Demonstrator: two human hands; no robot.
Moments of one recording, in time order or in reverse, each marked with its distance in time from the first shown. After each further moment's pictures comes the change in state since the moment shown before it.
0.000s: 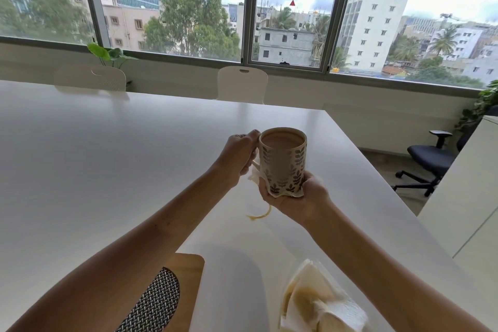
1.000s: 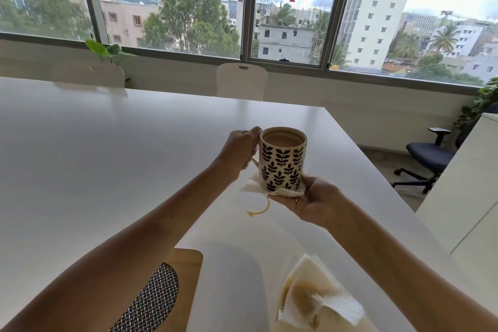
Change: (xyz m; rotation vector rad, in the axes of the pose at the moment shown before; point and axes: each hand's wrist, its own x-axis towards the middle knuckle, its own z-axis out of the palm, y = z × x) left_hand 0.006 -0.003 0.004 0.018 0.003 0.055; right_hand -0.011 -0.022 -0.020 -0.255 0.120 0.111
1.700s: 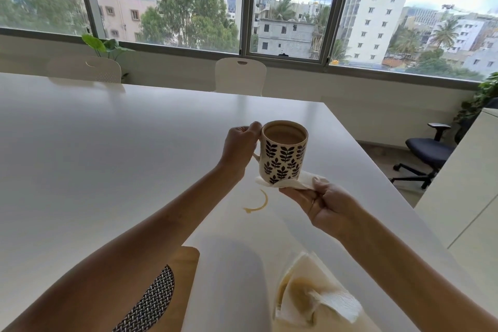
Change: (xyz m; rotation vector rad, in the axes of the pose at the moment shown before) left_hand 0.009 -0.014 0.013 -0.008 0.141 0.127; right_hand -0.021 0.003 -0.015 0.172 0.011 -0.177
